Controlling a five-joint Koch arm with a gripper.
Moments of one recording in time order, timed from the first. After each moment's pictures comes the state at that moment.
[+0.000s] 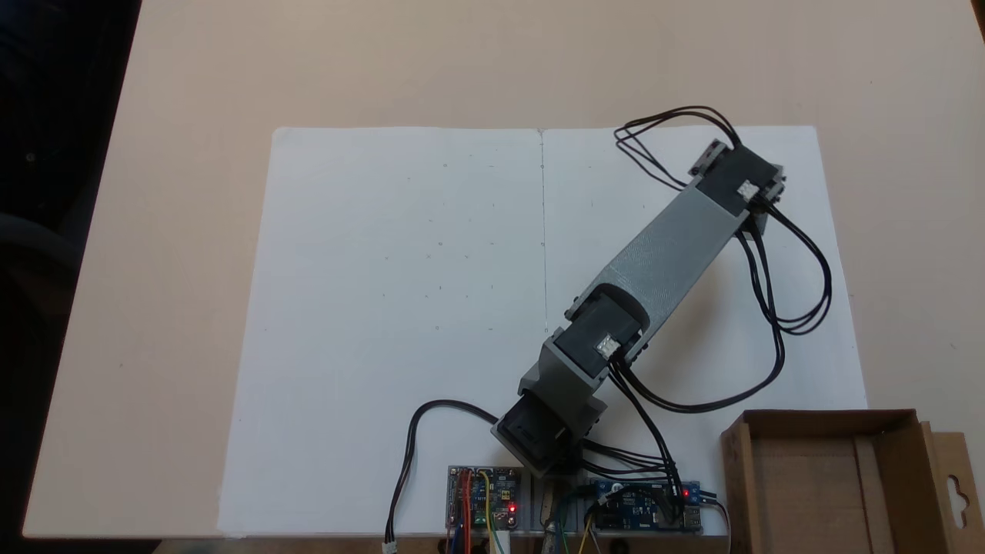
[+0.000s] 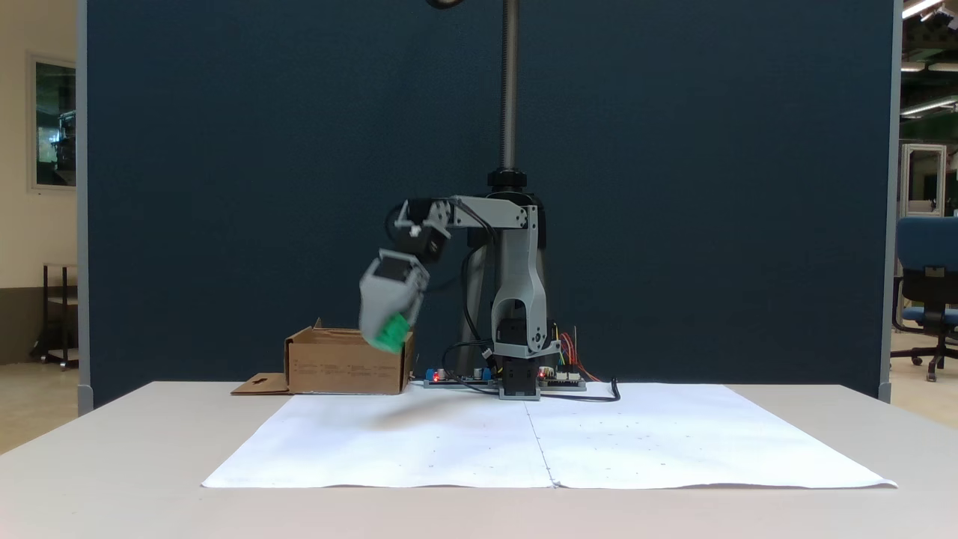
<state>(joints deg) 43.2 87.7 83.4 37.2 -27.4</state>
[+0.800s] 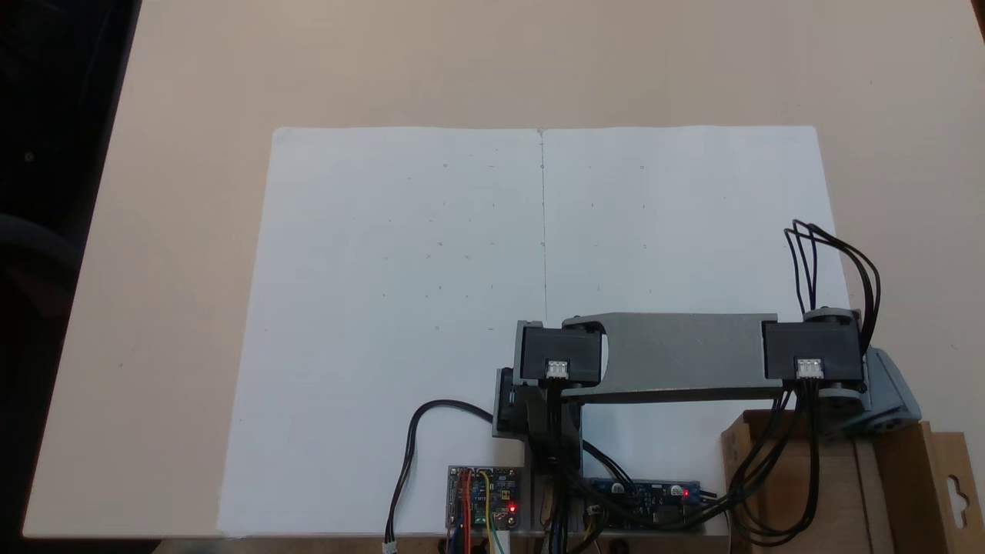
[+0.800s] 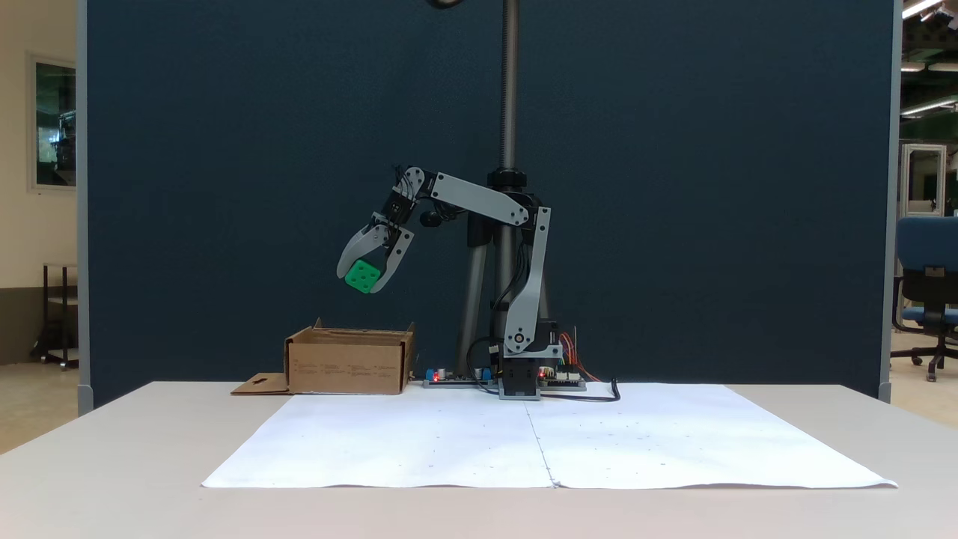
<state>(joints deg) 93.8 97.0 76.7 51.3 -21.6</state>
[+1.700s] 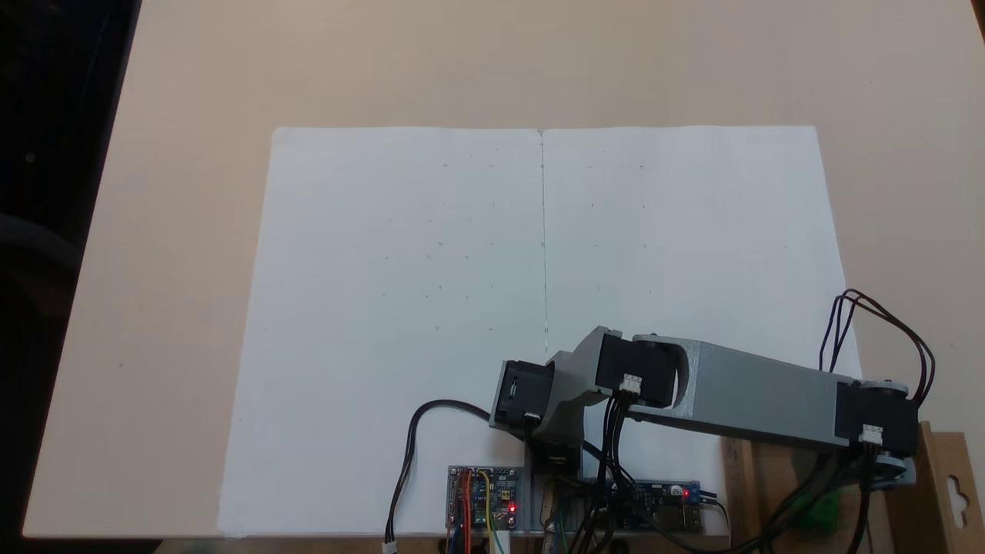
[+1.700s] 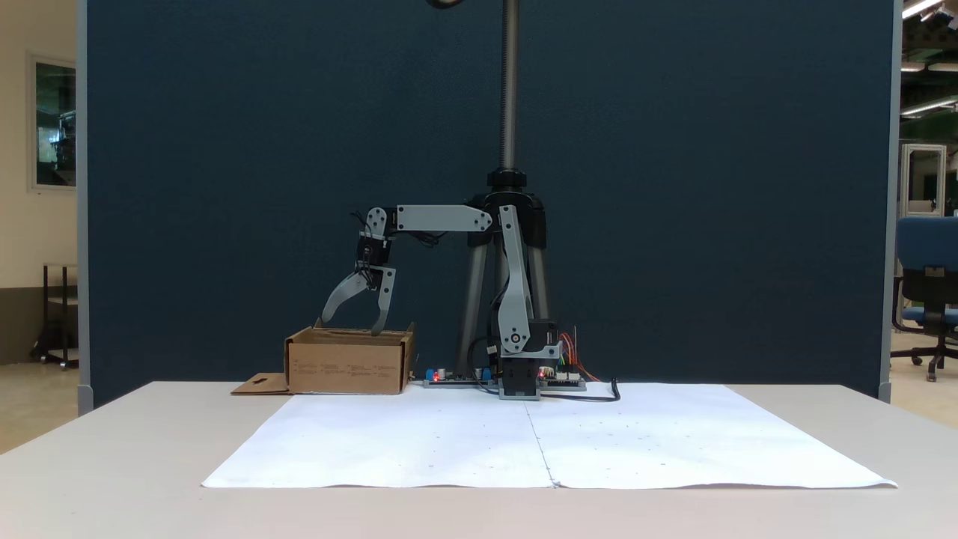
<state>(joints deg) 101.9 80.9 78.4 51.0 -23.1</state>
